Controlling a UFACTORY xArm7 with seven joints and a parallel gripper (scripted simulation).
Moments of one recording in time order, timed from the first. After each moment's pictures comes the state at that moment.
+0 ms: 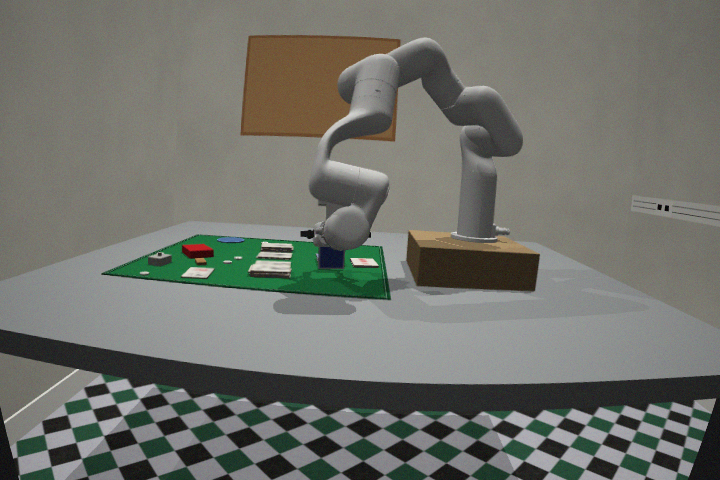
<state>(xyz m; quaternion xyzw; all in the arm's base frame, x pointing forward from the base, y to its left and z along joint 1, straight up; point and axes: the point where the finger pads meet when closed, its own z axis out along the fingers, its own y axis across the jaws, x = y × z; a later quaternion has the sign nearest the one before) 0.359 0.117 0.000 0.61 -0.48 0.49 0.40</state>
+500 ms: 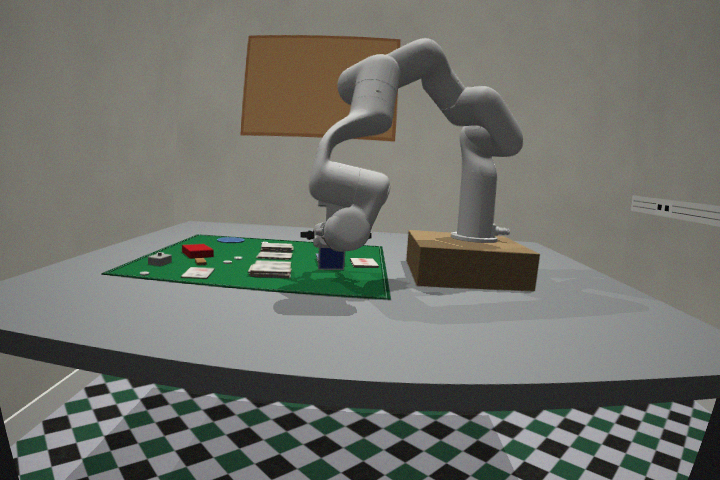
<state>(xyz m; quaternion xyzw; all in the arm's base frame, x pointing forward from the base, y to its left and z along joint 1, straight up) 0.358 0.122 -0.001 0.61 -0.48 0.49 0.40</state>
